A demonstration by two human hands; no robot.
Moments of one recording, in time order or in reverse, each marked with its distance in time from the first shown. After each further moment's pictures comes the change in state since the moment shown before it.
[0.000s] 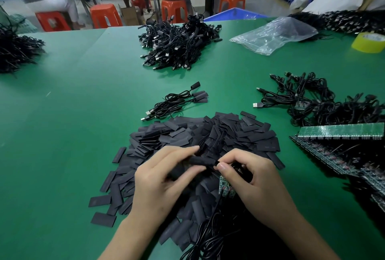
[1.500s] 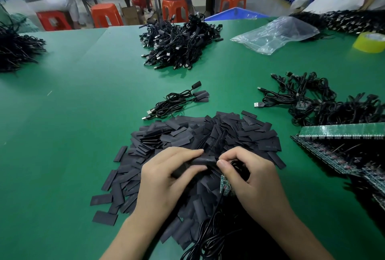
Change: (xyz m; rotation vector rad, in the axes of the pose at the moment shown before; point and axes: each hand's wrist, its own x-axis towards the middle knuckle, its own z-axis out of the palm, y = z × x) left_hand 0.000 -0.004 0.005 0.021 -0.056 -0.078; right_hand -0.001 0.005 0.012 -0.098 0.133 -0.023
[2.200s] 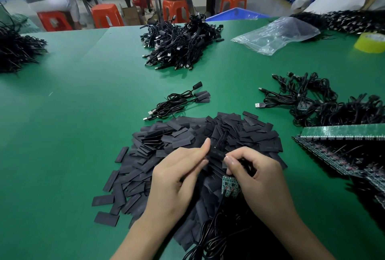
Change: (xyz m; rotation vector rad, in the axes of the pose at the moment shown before) left_hand -0.001 0.010 0.013 -0.136 0.011 0.056; right_hand 0.002 -0.003 -0.002 0.092 0.040 0.100
